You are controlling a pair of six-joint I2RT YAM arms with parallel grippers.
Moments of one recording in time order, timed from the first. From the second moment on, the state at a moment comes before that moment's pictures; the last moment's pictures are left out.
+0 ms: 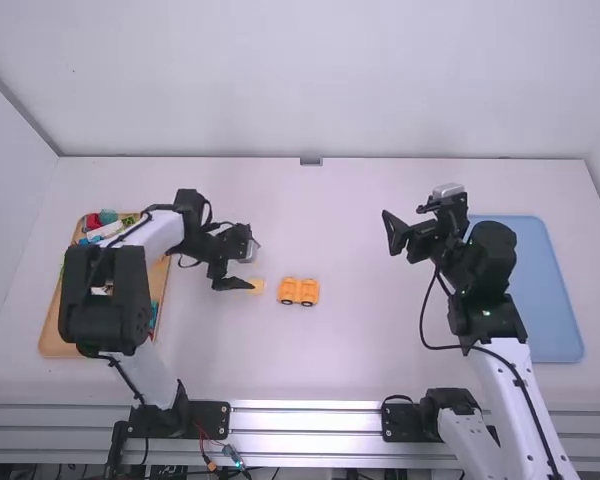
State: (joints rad) left arm 0.05 1.83 1.10 -0.80 0.86 1.67; right arm 0.05 0.91 0.68 -0.01 -0.41 0.00
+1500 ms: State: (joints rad) left arm 0.11 2.09 0.94 -0.46 1.01 1.72; right arm 0.19 1.20 0.68 -0.04 -0.54 -0.25
